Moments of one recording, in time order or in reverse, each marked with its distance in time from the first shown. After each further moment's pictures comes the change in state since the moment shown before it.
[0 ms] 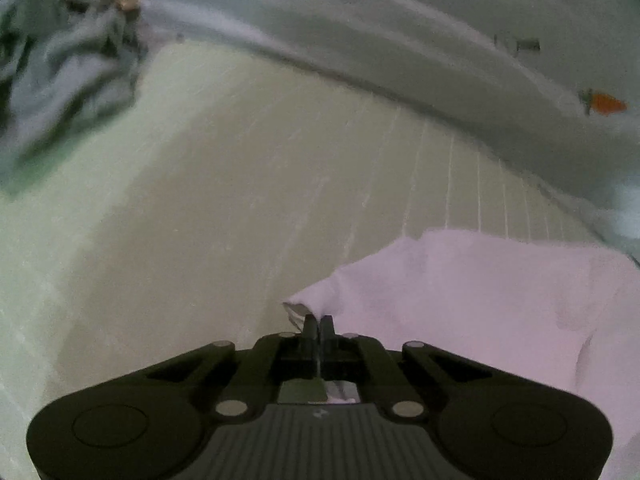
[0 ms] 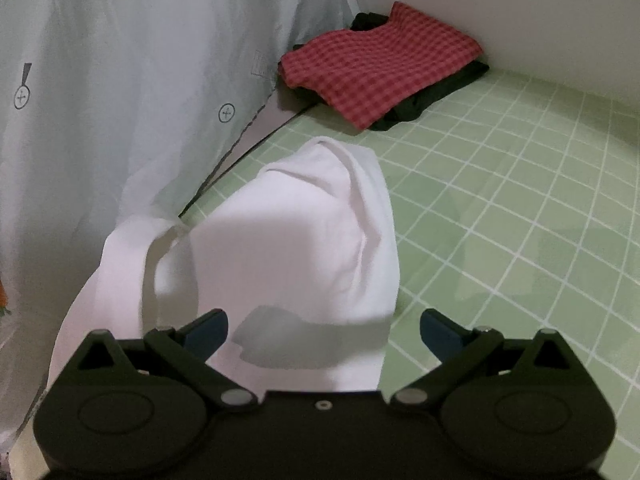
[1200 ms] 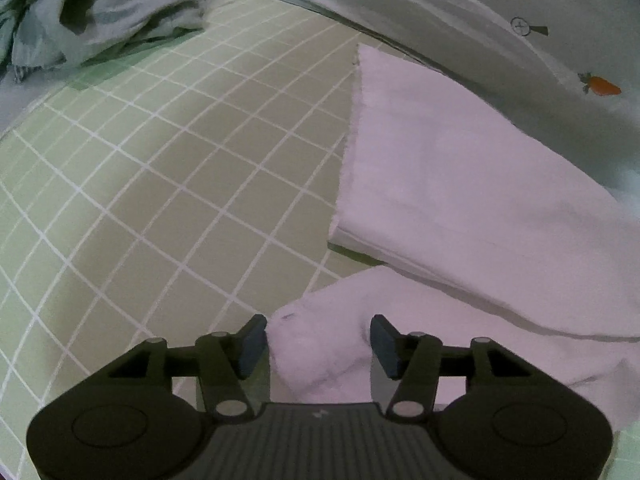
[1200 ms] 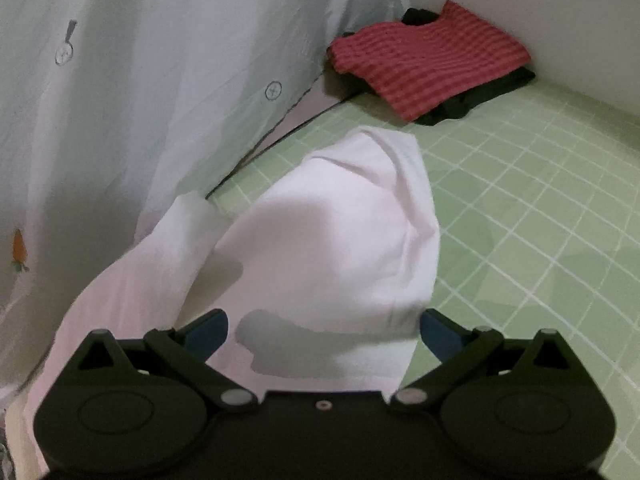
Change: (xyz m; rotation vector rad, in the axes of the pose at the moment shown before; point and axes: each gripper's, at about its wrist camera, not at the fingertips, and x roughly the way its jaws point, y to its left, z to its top) left arm -0.037 0.035 -0.085 -0.110 0.152 -0.011; right arm 0.005 0.014 -0.008 -0.120 0.038 0.082
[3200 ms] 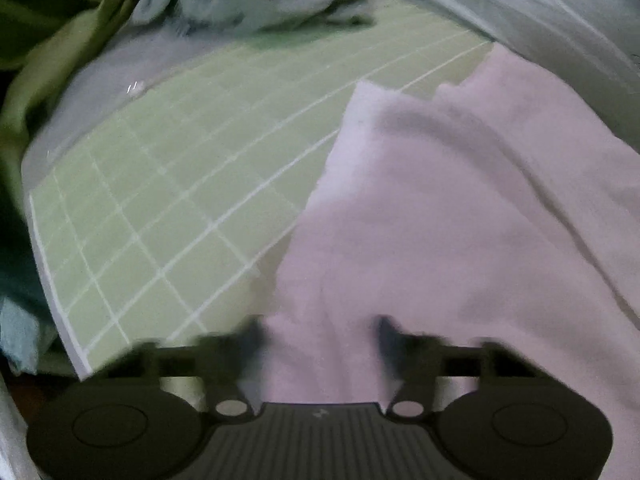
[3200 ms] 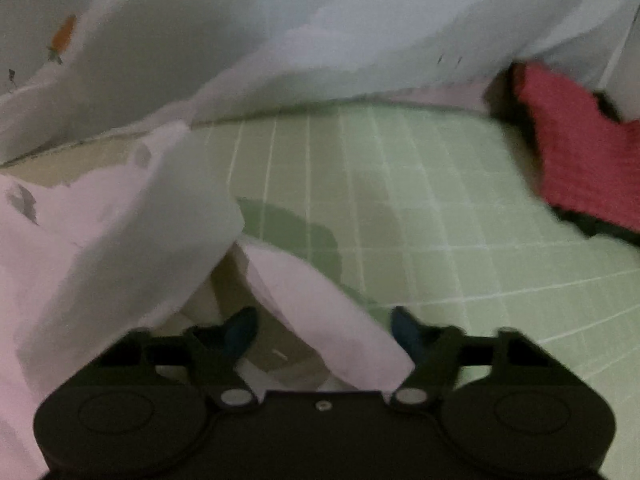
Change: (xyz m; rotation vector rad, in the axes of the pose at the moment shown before) left arm -0.035 0.050 -0.053 -0.158 -0.058 0.286; right arm 0.082 0.086 0.011 -0.649 0.211 0.035
